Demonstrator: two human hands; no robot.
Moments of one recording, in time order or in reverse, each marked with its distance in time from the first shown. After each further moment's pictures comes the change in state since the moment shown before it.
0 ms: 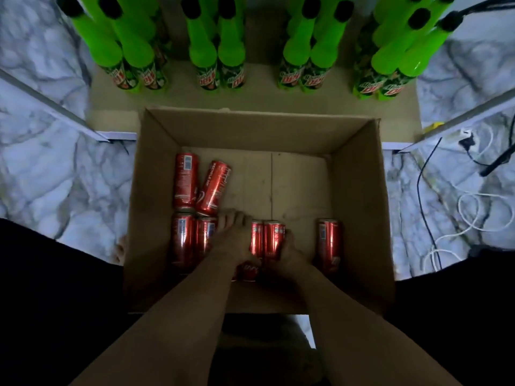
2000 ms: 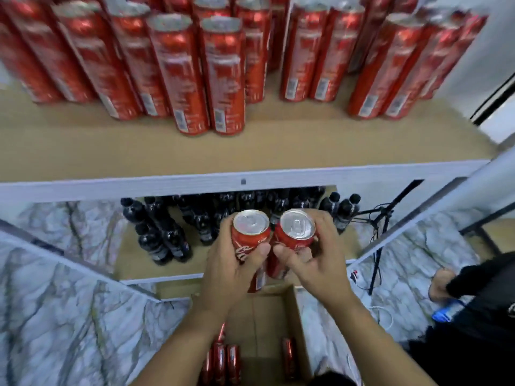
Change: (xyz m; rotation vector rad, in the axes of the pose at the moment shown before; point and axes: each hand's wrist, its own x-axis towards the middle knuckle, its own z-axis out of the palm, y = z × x) left_hand -0.361 0.162 -0.660 -0.984 0.869 0.455; right_hand -0.586 -0.397 -0.317 0.327 0.745 -1.180
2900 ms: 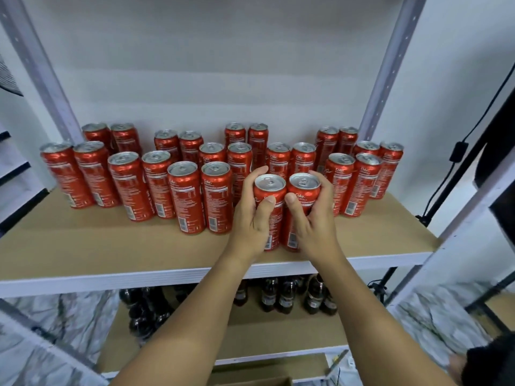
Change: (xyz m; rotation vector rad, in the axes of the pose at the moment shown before) left_hand 0.183 0.149 0.020 -0.260 0.020 0.266; right_hand 0.178 -0.099 -0.046 -0.029 0.181 -0.272
